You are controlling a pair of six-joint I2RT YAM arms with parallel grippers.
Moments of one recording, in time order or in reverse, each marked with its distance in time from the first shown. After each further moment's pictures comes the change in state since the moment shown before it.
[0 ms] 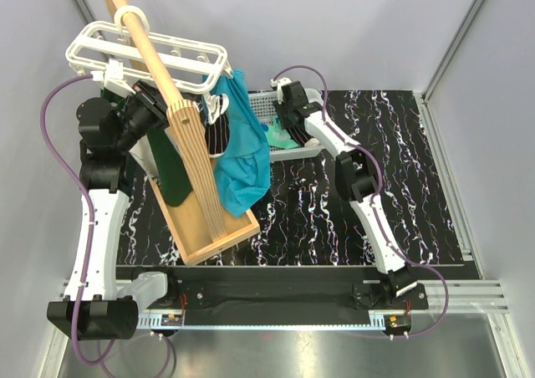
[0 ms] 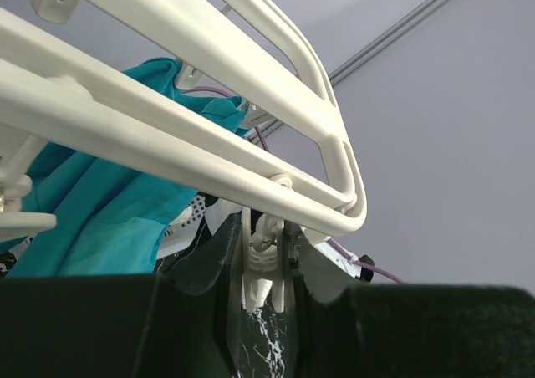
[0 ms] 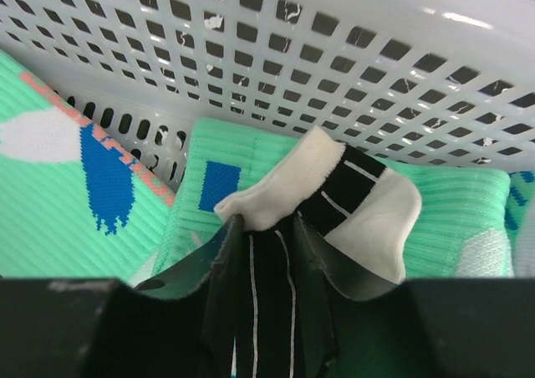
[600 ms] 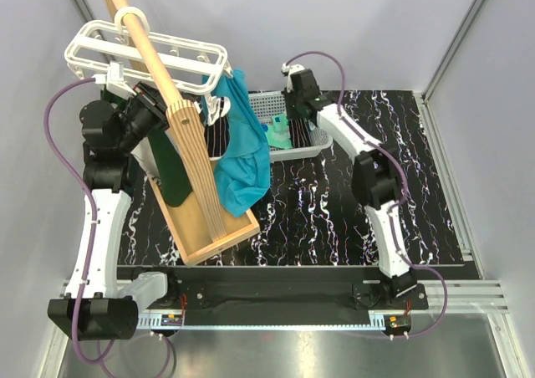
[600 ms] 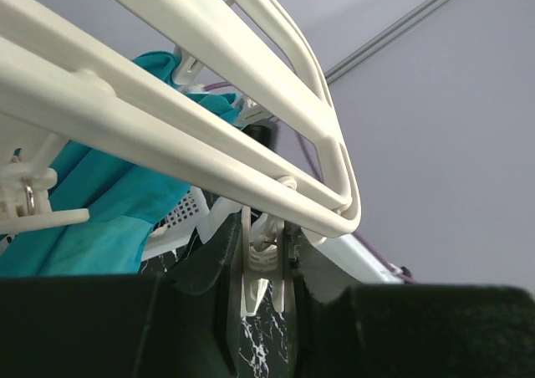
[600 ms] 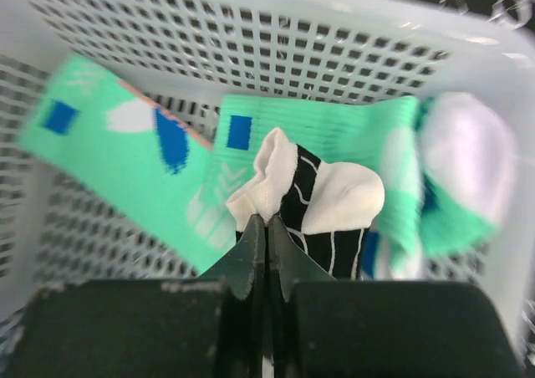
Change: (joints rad) left arm 0.000 0.000 -0.039 0.061 0.006 -0.064; right arm -0.002 -0.240 -0.217 0.003 -0.003 0.126
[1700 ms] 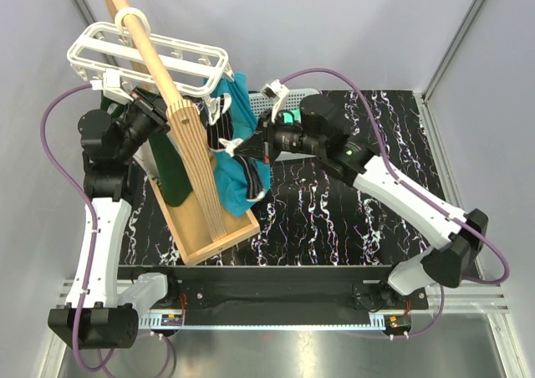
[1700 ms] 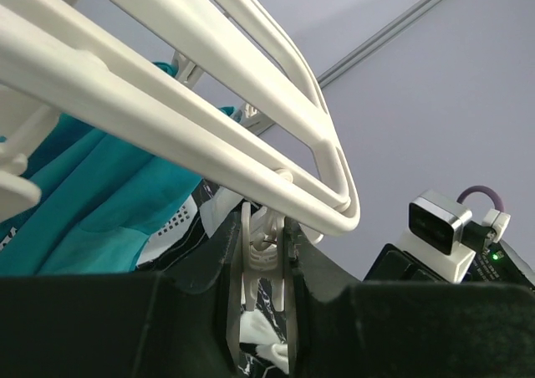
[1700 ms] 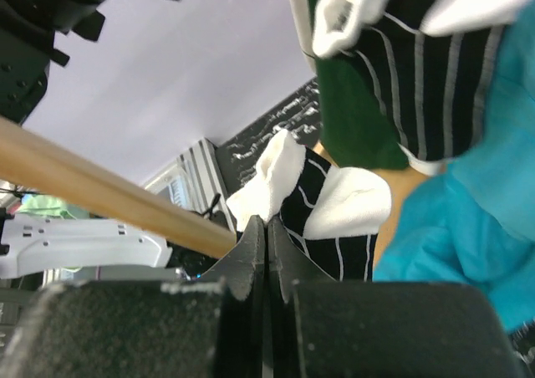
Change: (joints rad) left arm 0.000 -0.057 -0.064 0.068 -0.013 -0.033; right arm 0.356 -0.954 -0.695 0.243 -0.528 0.351
